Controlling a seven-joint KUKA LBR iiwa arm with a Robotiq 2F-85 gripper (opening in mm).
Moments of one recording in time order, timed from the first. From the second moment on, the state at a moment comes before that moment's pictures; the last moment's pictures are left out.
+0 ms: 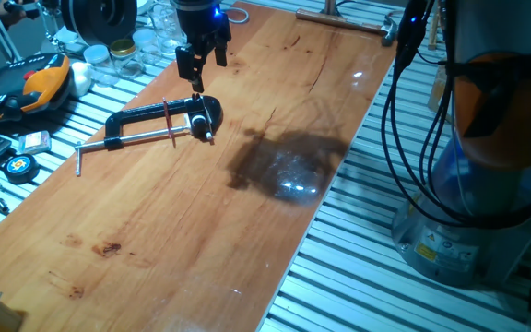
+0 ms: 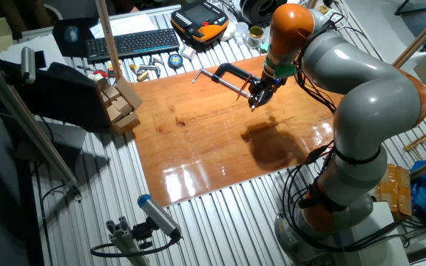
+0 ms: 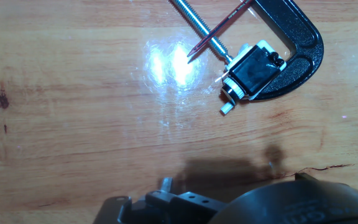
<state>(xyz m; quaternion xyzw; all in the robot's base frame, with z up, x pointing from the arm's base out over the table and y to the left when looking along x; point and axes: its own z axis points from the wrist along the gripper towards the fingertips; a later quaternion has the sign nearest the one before) 0.515 0.001 0.236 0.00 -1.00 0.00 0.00</state>
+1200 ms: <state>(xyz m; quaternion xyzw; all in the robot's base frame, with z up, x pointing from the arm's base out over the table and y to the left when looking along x) 0.516 0.001 0.240 -0.01 -1.00 -0.01 0.02</state>
